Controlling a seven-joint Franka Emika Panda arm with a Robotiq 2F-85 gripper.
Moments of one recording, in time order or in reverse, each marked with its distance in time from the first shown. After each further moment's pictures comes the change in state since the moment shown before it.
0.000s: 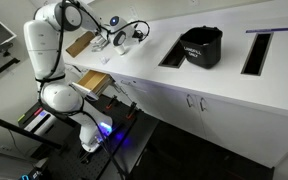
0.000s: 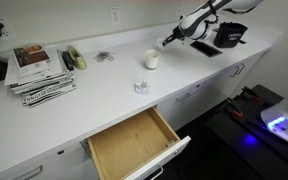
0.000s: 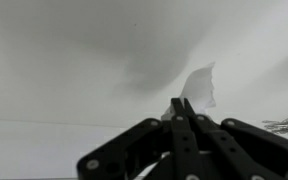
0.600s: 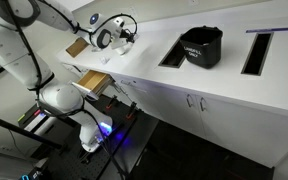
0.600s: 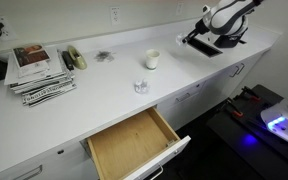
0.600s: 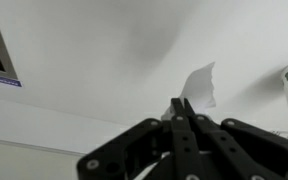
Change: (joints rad) arm 0.133 -0.467 -0.179 -0.489 -0.123 -0.017 0.116
